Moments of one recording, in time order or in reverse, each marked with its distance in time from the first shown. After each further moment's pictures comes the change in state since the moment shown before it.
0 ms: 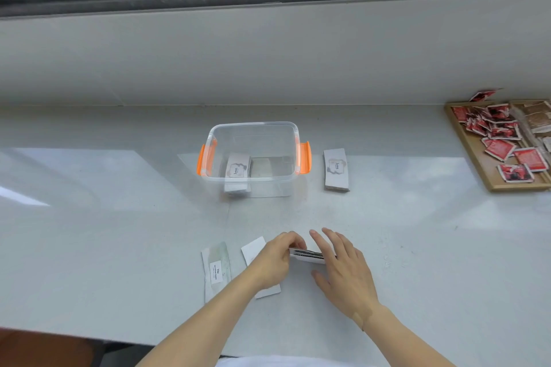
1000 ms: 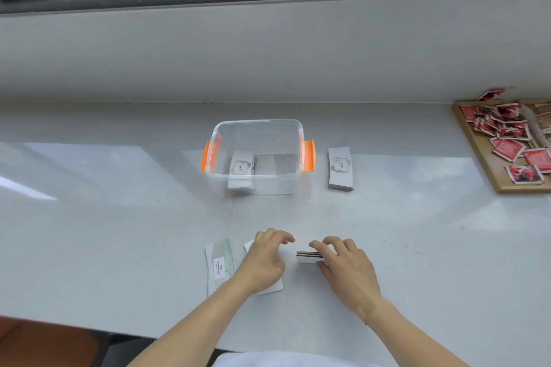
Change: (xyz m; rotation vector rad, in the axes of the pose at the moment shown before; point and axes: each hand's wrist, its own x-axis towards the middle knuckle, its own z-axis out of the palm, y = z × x) left_hand -0.014 -0.022 -0.005 0.157 0.074 -0.035; right_hand 0.006 0.001 -0.004 -0.010 0.016 -0.043
